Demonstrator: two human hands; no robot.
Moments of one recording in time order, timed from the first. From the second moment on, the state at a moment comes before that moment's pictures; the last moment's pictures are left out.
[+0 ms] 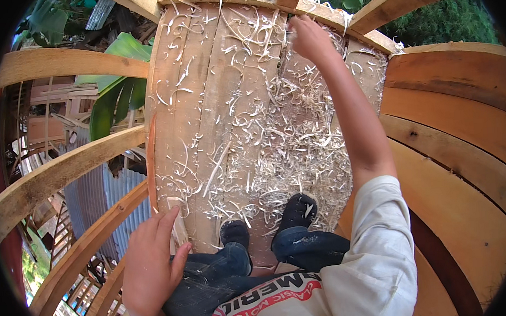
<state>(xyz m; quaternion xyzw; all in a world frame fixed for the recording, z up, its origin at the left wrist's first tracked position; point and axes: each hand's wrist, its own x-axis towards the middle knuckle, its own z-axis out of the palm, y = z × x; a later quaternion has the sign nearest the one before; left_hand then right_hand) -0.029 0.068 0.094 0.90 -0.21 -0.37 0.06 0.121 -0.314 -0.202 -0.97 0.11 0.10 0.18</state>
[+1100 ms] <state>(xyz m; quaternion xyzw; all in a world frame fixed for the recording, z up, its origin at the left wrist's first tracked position) -0.015 0.099 0.090 0.90 -0.18 -0.38 0.11 0.131 -0.253 -0.145 -0.92 -0.02 -0.23 0.30</state>
